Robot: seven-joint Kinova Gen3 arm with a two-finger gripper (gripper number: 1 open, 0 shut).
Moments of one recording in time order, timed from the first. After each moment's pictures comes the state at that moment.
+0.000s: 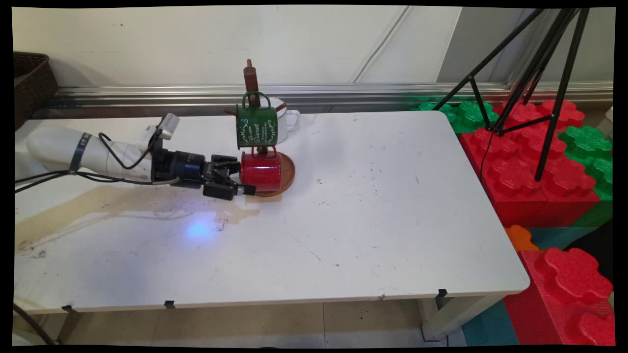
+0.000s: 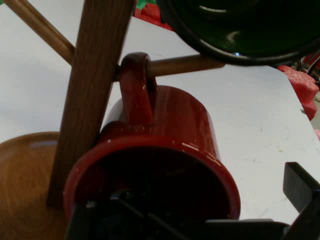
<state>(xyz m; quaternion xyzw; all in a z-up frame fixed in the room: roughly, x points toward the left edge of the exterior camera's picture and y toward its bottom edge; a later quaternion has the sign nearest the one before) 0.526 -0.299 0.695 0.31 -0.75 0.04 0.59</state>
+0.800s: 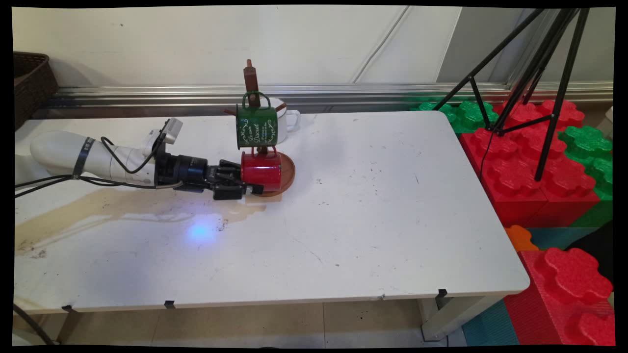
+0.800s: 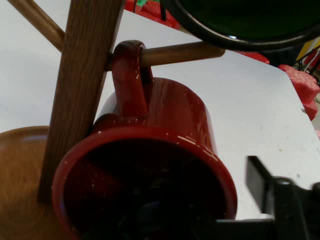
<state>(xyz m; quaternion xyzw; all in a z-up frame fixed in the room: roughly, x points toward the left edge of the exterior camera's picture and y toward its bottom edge) 0.518 -0.296 0.689 0.31 -0.75 0.04 0.59</state>
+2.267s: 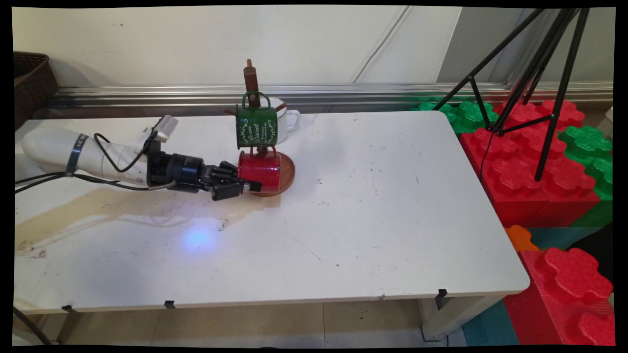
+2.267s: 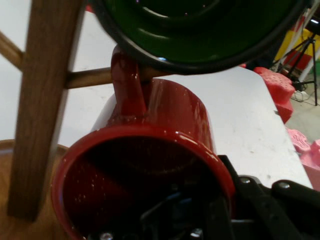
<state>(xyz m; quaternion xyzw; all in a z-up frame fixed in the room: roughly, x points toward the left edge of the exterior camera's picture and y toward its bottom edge) 0.519 -0.288 0.702 0.29 -0.75 0.03 0.60</state>
